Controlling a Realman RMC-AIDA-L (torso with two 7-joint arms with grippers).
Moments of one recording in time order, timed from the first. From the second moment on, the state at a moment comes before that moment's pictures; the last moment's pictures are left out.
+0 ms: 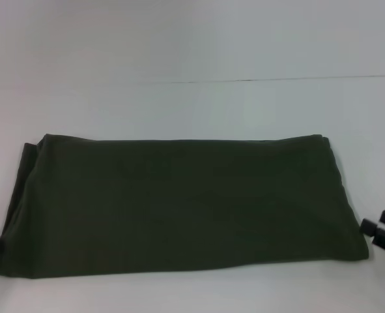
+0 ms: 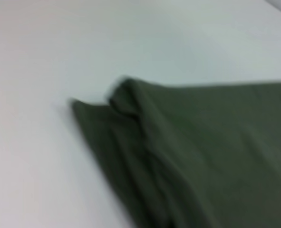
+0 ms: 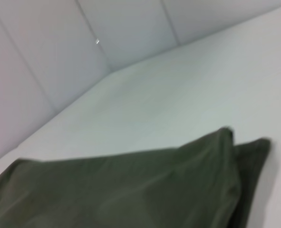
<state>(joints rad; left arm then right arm) -0.36 -2.08 0.27 1.00 2.47 1.62 -1.67 0.19 2.07 -0.47 -0.50 -1.85 -1.43 1.29</state>
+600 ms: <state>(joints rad) -0.47 -2.07 0.13 0.85 2.25 1.52 -1.80 0.30 2.09 -0.41 -0.54 -1.85 -1.48 1.27</state>
